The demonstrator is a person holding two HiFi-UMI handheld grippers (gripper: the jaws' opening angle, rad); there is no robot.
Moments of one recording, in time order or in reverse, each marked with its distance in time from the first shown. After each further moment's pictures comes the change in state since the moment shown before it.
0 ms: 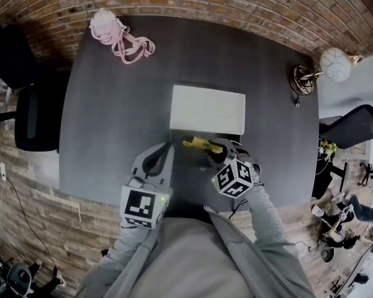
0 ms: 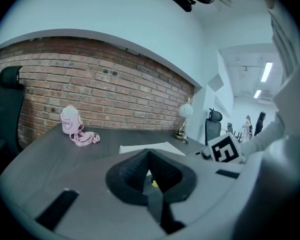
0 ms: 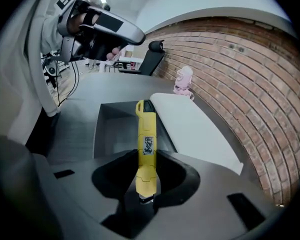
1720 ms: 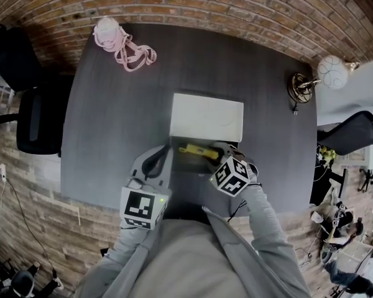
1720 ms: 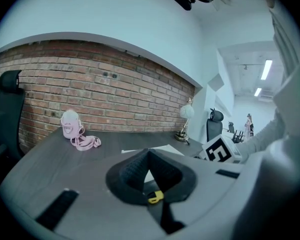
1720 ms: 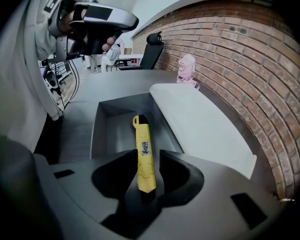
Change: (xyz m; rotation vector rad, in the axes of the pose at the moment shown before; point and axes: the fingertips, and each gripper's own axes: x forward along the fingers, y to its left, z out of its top) left arm 0.003 0.004 0.013 0.030 -0.019 0.009; right arm 0.013 0.003 -0.008 0.069 0.051 0.115
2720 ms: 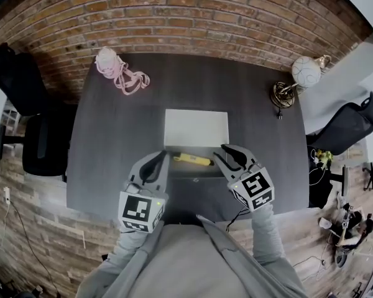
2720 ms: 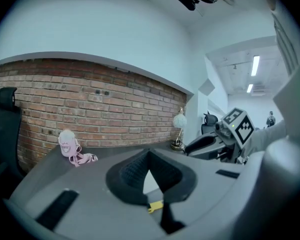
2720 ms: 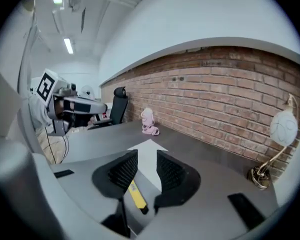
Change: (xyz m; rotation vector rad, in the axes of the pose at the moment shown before) left arm -0.028 -0.028 0.046 0.079 -0.107 -0.009; right arm -0.166 -0.042 0.053 0.339 -0.498 -0.291
